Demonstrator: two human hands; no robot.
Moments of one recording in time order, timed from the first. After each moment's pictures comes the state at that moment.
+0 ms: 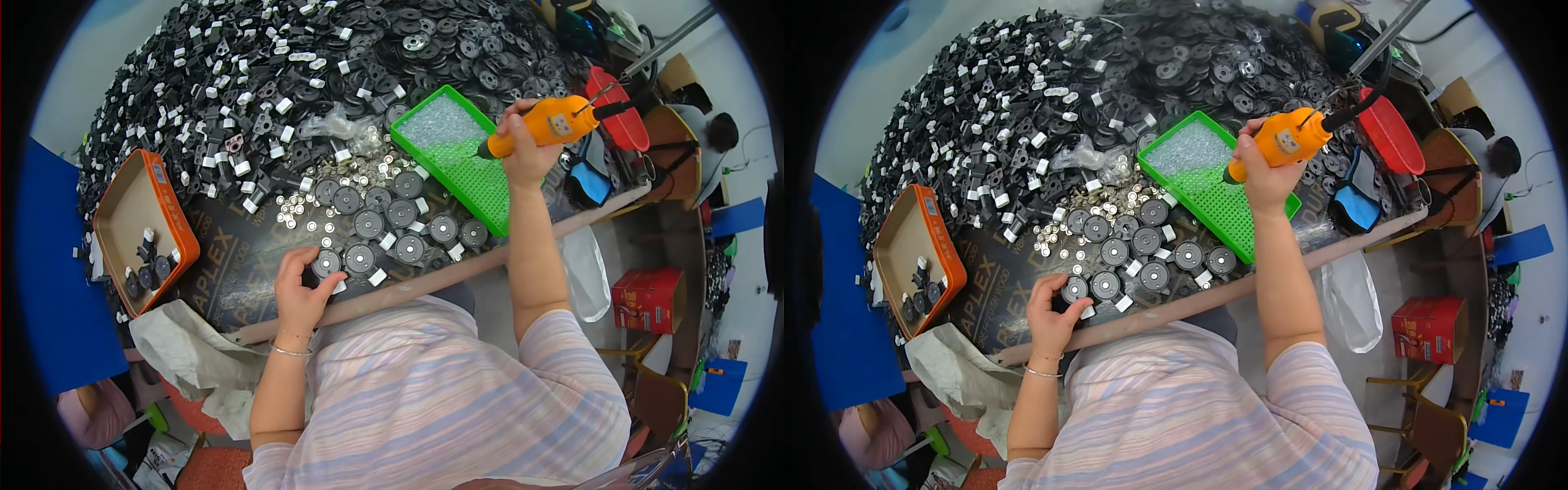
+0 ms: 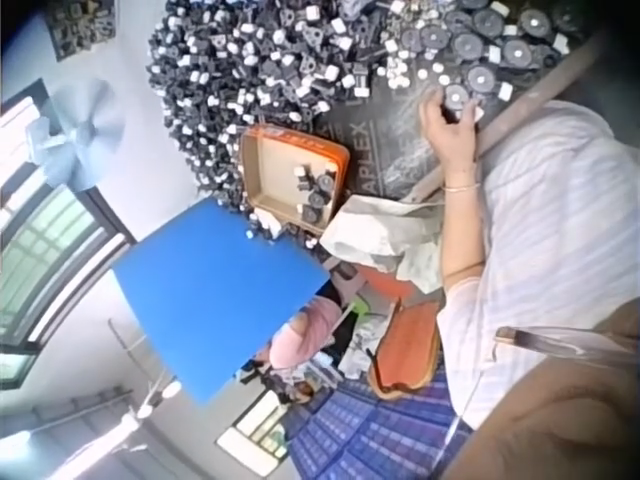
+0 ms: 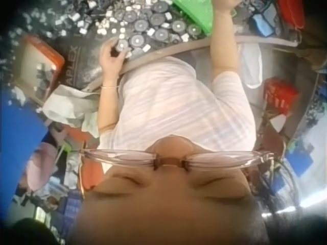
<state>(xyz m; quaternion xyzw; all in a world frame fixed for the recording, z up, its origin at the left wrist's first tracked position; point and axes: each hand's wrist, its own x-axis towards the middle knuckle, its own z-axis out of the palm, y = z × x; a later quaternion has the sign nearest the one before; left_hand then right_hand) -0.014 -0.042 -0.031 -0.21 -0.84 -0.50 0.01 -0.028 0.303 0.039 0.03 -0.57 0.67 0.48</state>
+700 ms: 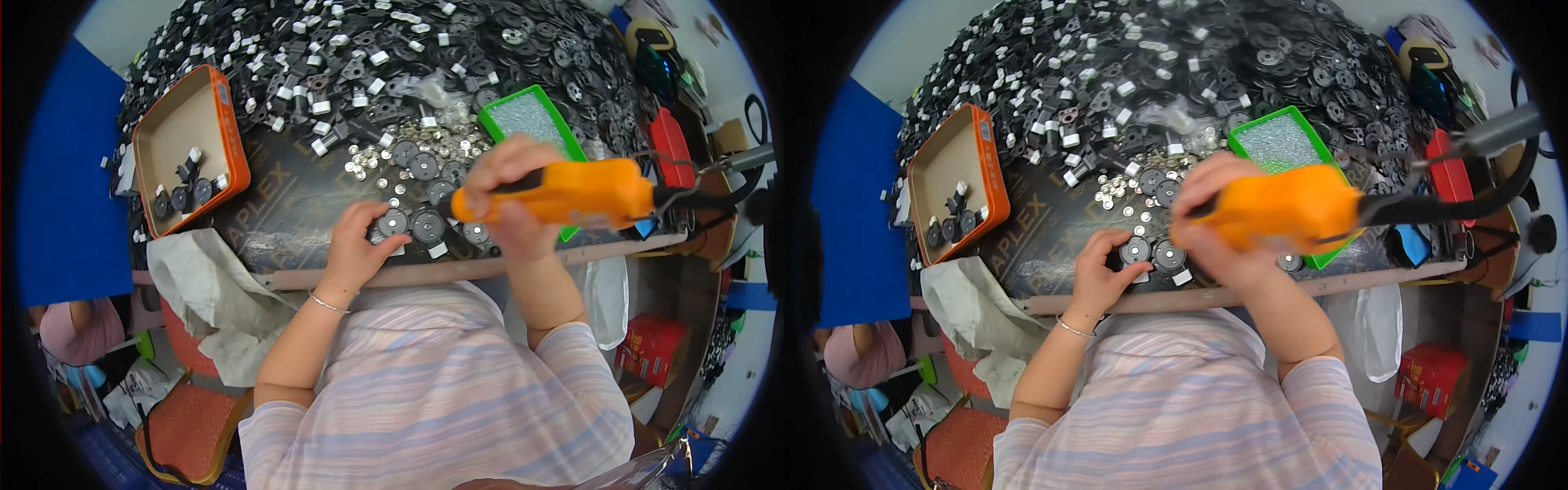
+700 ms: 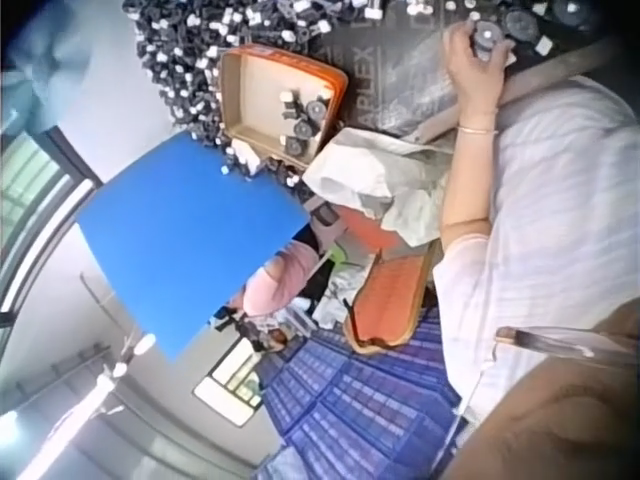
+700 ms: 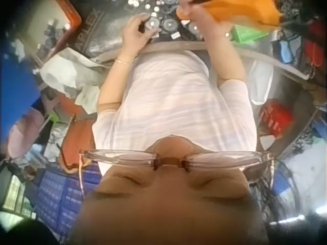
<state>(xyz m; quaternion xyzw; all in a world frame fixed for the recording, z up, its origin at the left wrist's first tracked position) -0.016 -0.041 -0.029 -0.21 -0.83 -0.51 0.02 -0.011 0.166 0.065 0.27 -0.59 0.73 0.23</state>
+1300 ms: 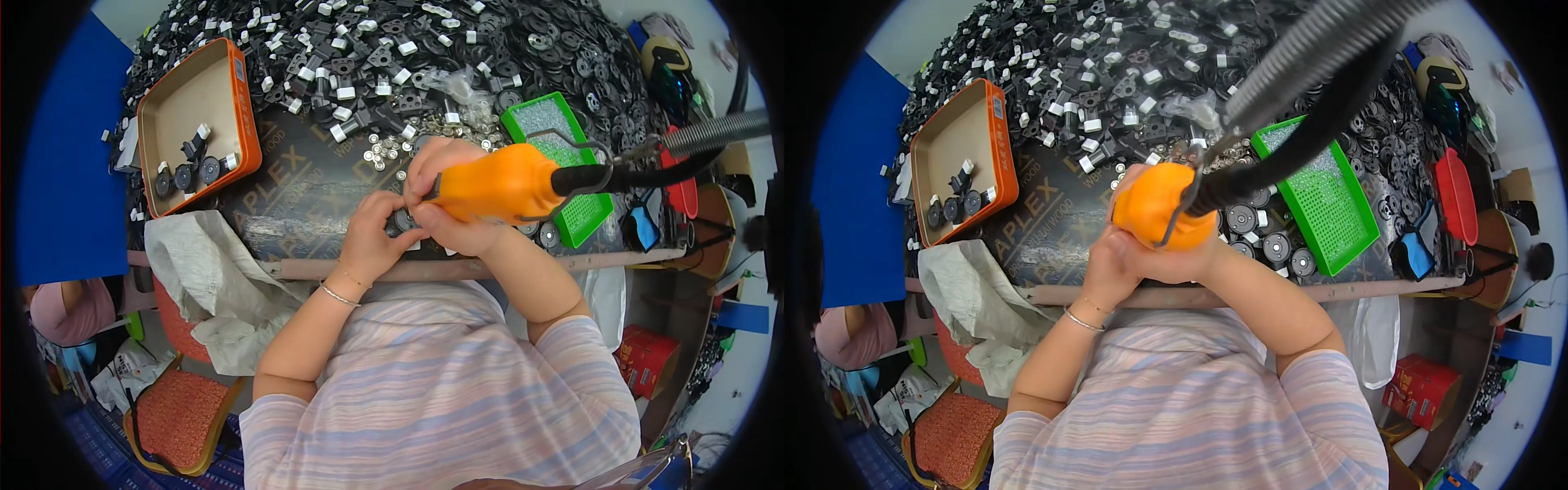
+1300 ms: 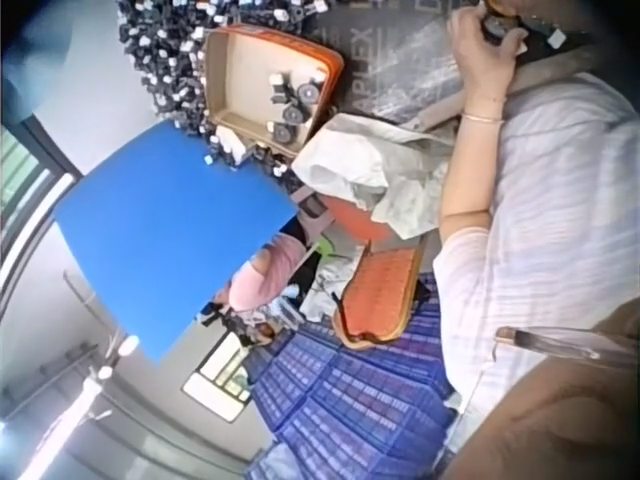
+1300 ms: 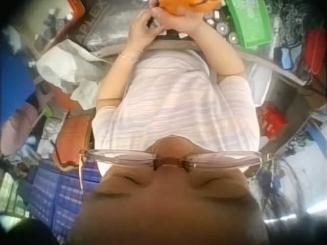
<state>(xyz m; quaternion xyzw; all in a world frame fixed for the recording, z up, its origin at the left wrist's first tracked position) -0.017 -0.044 -0.030 -0.21 -0.82 -0.54 0.01 -0.037 0.104 0.057 0.32 -0.61 0.71 0.11</state>
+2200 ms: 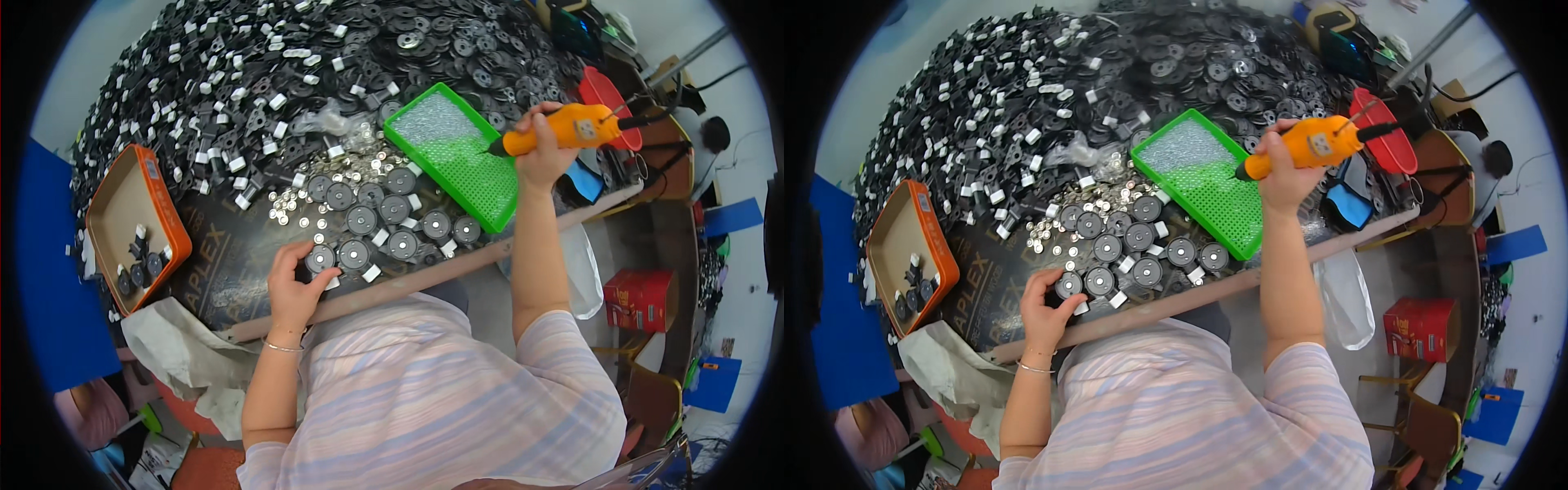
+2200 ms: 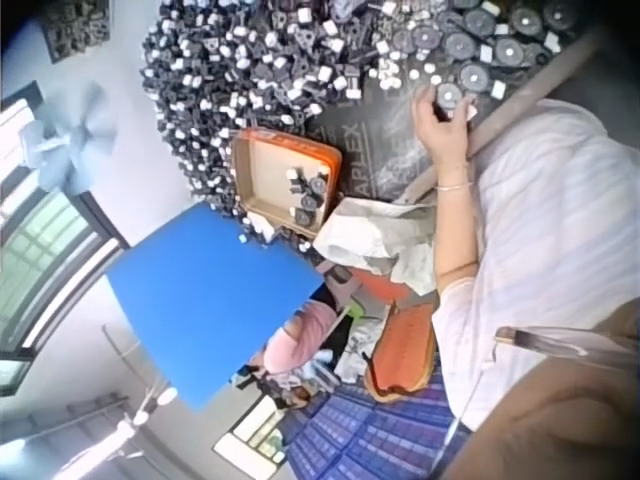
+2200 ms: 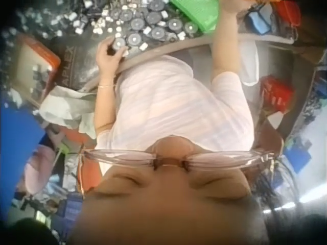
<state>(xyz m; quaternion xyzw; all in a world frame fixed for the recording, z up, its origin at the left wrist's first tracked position) -0.015 -0.044 -0.028 -0.21 -0.84 -0.50 0.01 -0.014 0.313 0.048 0.02 -0.52 0.68 0.51</state>
